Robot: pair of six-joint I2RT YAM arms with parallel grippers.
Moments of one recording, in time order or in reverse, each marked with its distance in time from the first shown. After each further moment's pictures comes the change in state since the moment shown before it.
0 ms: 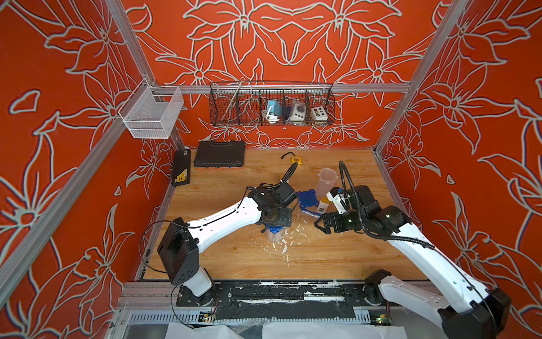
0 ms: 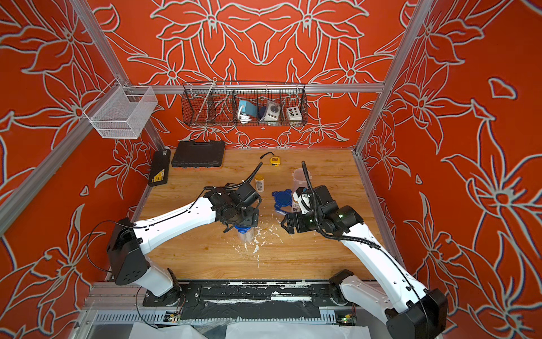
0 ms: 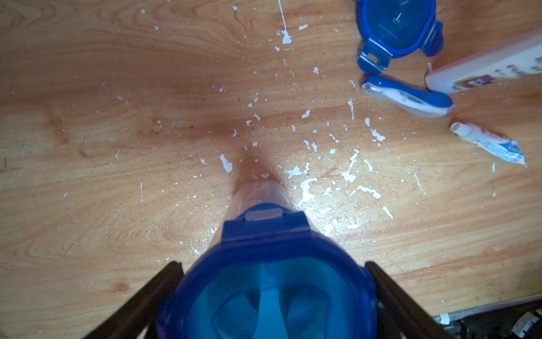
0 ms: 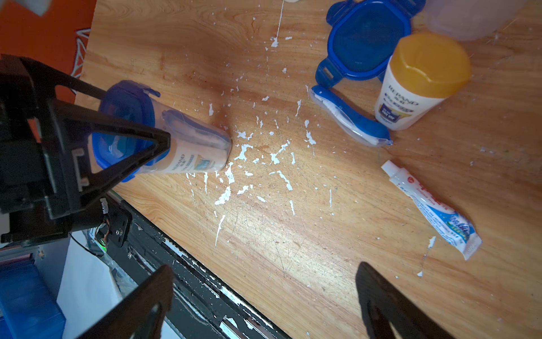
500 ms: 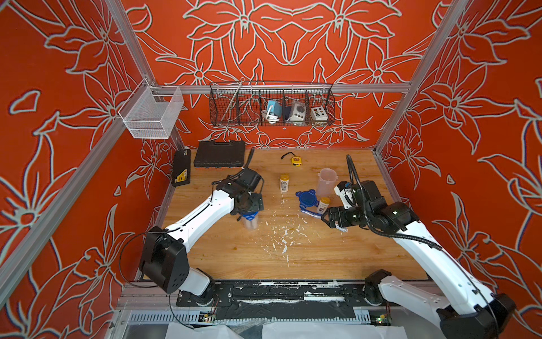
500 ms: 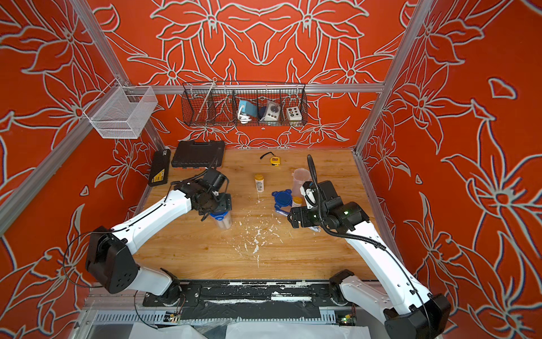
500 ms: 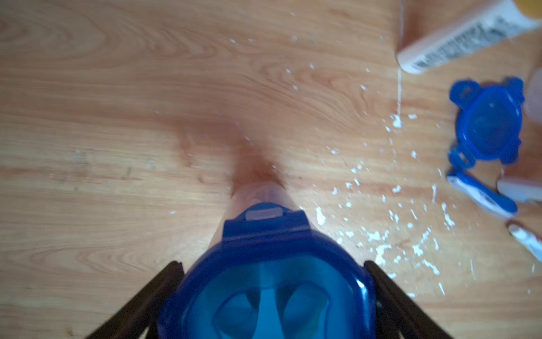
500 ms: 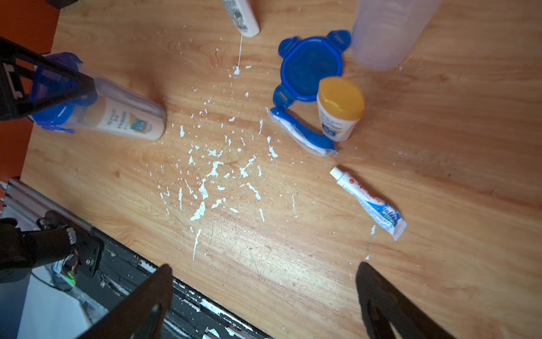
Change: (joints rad) left arm 0.422 -0.125 -0.135 0.065 0.051 0.134; right arm -0.033 0.025 0.127 -0.103 0.150 -0.019
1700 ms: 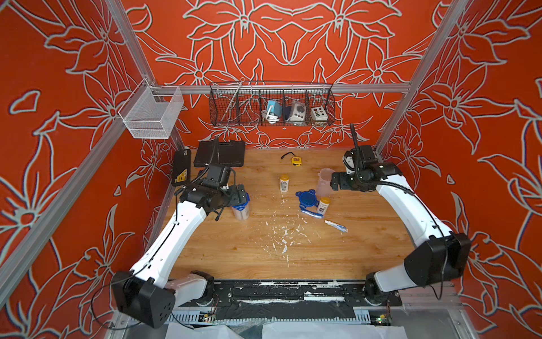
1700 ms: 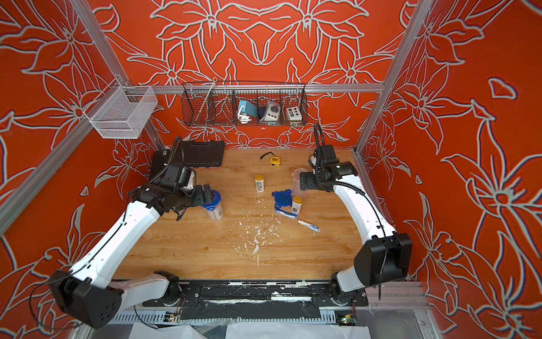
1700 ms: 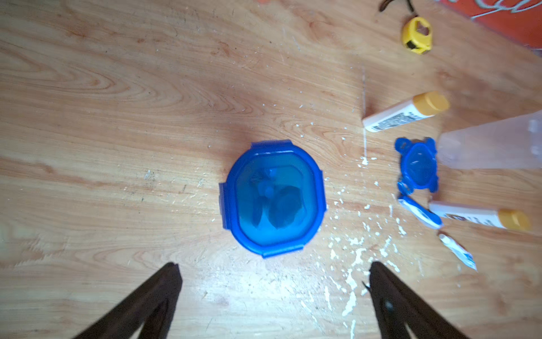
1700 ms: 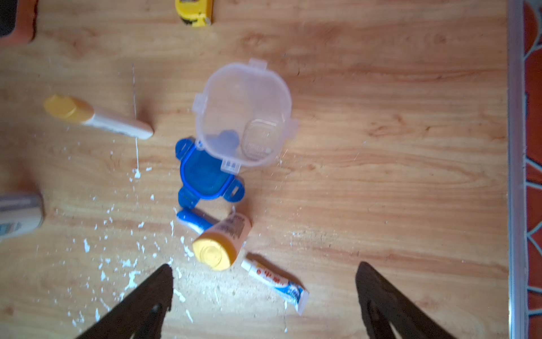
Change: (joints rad) left arm 0.153 -0.315 -0.001 -0.060 0.113 0.087; right arm -0.243 0.490 0.410 0.037 0.156 -0.110
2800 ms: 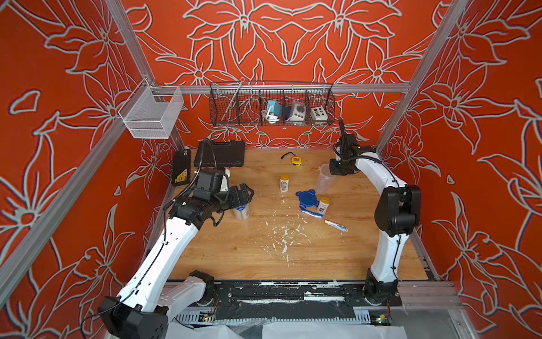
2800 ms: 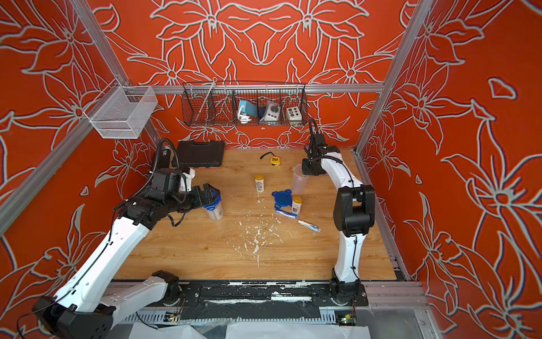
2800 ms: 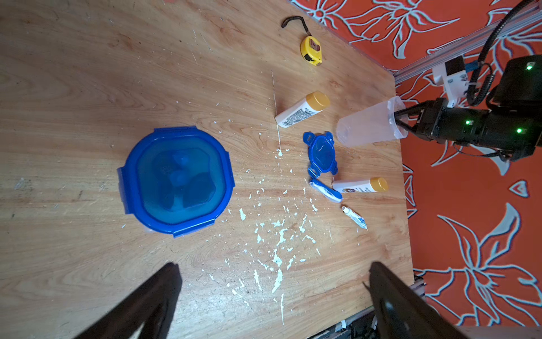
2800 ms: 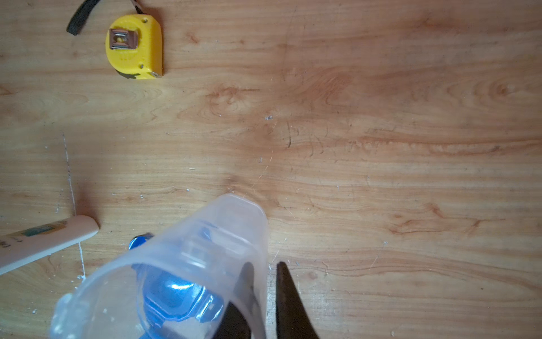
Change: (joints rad) left arm 0.000 -0.093 -0.070 0.140 0.245 -0.071; right arm -0.065 0.487 0.333 0.066 -0.023 -0.020
